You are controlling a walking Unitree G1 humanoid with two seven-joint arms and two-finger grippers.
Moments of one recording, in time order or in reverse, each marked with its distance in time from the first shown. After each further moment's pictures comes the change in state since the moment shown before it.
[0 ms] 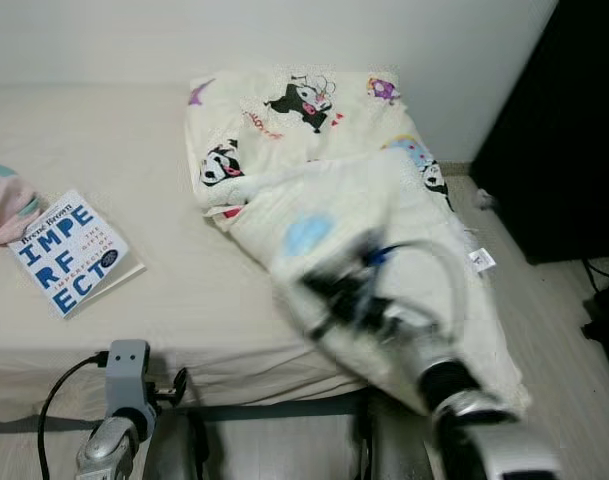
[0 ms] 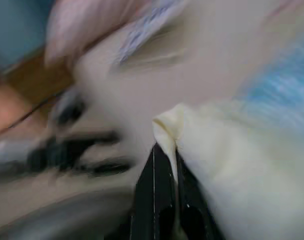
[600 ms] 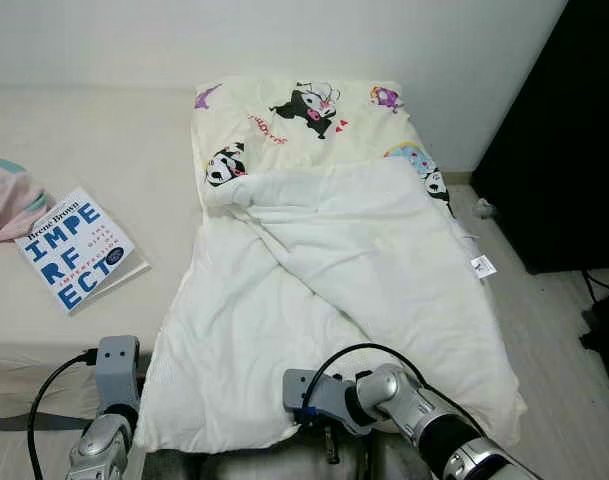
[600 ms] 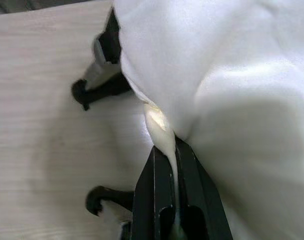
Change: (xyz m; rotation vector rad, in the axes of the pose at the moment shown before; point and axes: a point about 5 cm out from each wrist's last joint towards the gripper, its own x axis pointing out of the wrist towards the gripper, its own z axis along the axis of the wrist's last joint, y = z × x) left arm 0.001 0.010 0.005 -0.011 -0.008 0.069; right arm -0.020 0.022 -0.081 -0.406 0.738 0.134
